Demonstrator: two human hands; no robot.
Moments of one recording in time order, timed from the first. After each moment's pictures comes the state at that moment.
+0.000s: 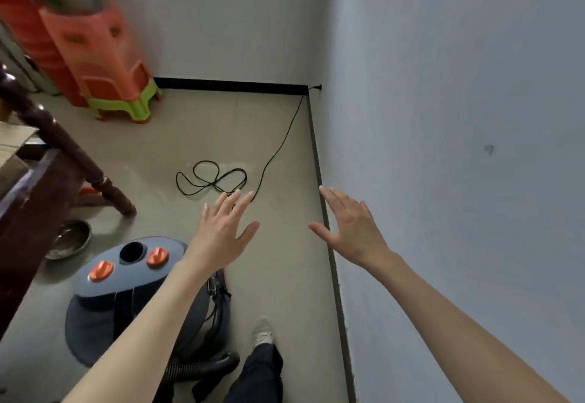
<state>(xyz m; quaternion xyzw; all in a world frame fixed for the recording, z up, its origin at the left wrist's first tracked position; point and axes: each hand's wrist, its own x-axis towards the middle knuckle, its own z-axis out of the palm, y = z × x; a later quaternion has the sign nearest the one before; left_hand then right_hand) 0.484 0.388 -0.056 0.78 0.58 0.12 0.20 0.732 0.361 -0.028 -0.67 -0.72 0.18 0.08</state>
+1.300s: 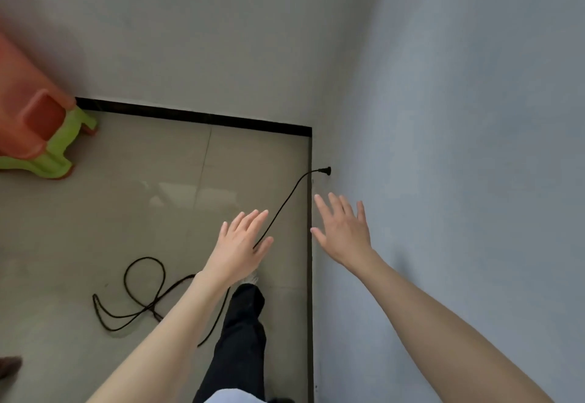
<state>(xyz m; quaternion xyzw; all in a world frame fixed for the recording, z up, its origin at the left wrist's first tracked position) 0.670 1.201 -0.148 0.74 0.59 0.05 0.31 0.881 1.216 -0.105 -0.66 -0.72 0.12 -0.18</state>
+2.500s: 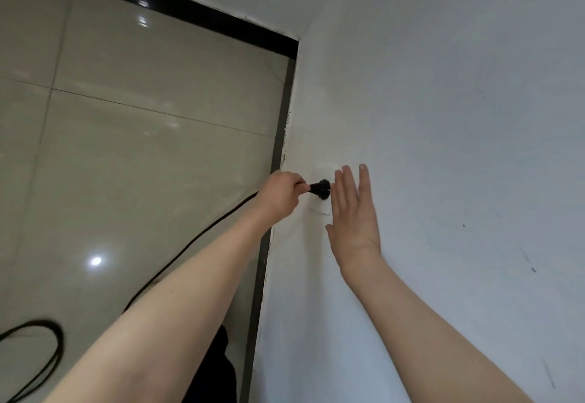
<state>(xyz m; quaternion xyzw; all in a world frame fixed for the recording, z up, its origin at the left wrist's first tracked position) 0.919 1.593 -0.541 0.60 0.56 0.07 0.57 1.025 1.548 -0.452 -0.35 -0.66 -0.16 -0.65</state>
